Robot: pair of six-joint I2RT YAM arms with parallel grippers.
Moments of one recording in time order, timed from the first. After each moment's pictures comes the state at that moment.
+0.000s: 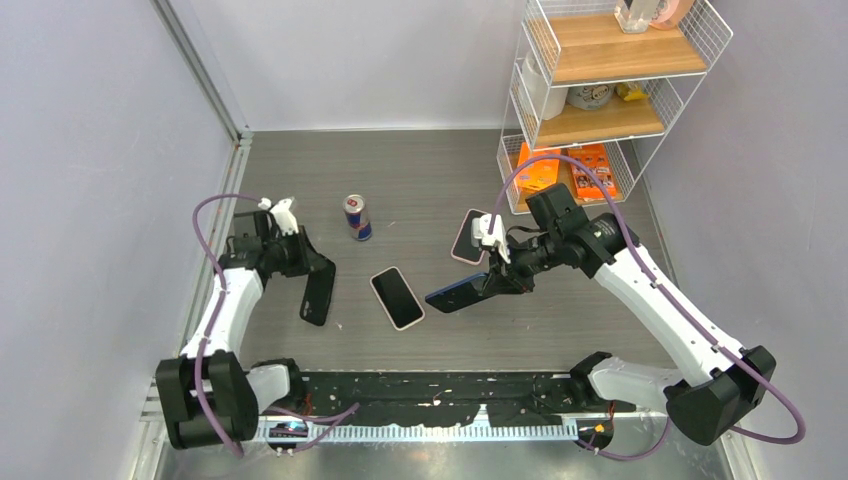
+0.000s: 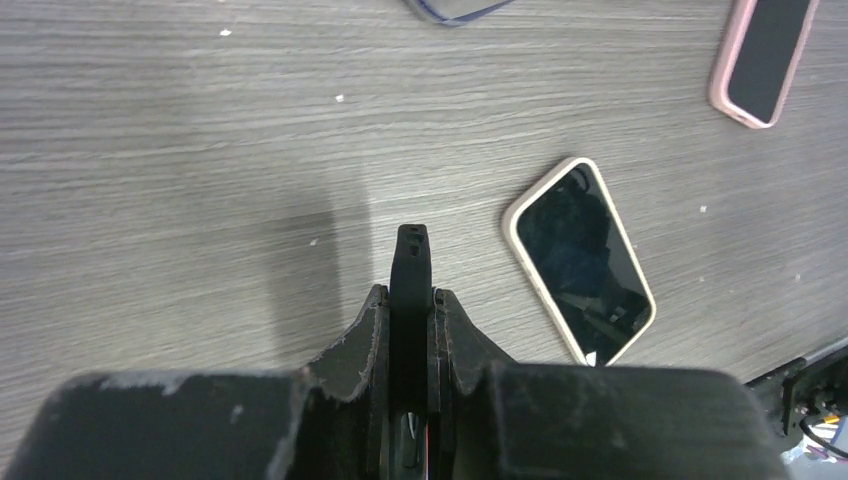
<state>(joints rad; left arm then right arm) 0.12 1.10 0.70 -0.46 0.49 -0.12 0.54 1.14 1.17 -1.02 -0.78 -0.70</state>
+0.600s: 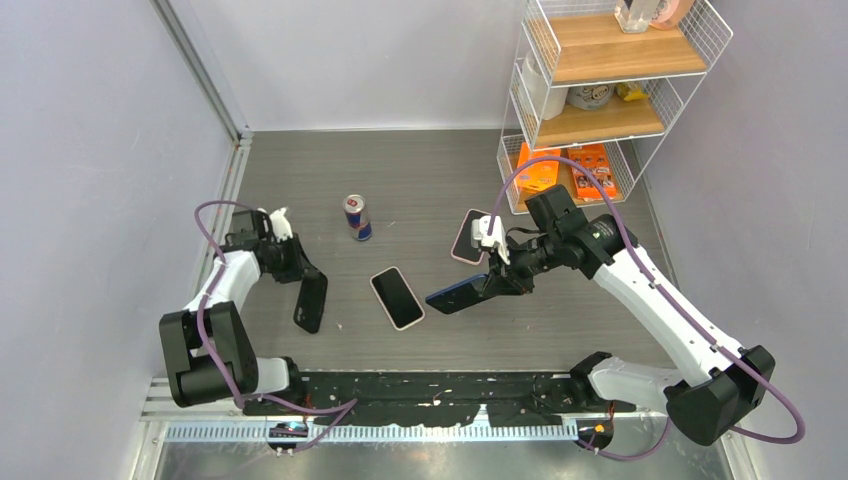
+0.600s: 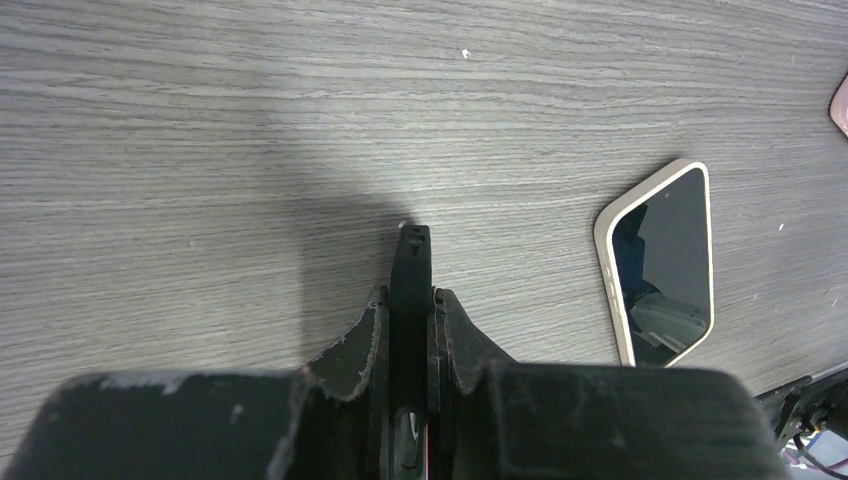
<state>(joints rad) 0.21 1.34 0.74 -0.51 0.45 -0.08 0.54 1.14 1.14 -1.01 -0.77 -0.70</state>
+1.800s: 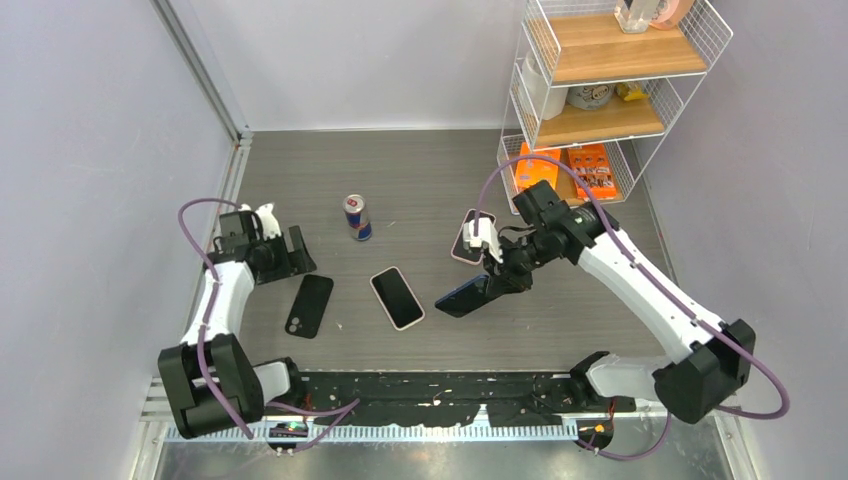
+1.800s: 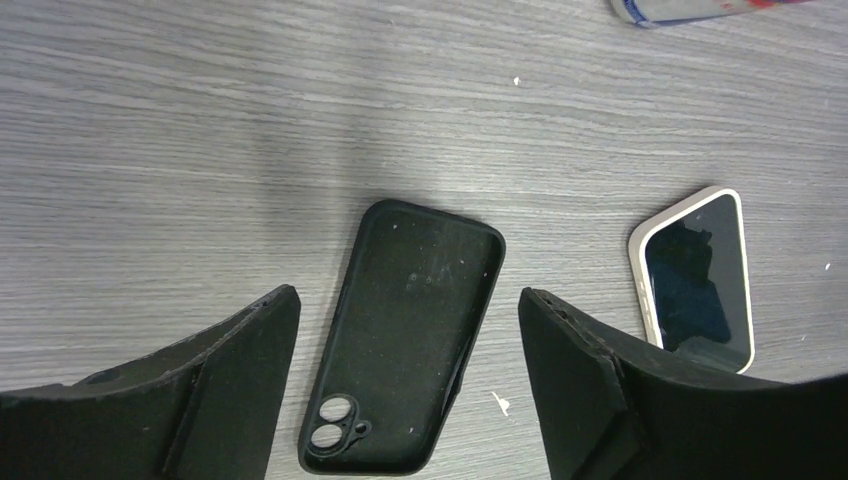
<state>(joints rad) 0.24 1.21 0.74 -0.54 0.34 -0.06 0.54 1.22 1.17 -1.07 -0.70 -0.75</state>
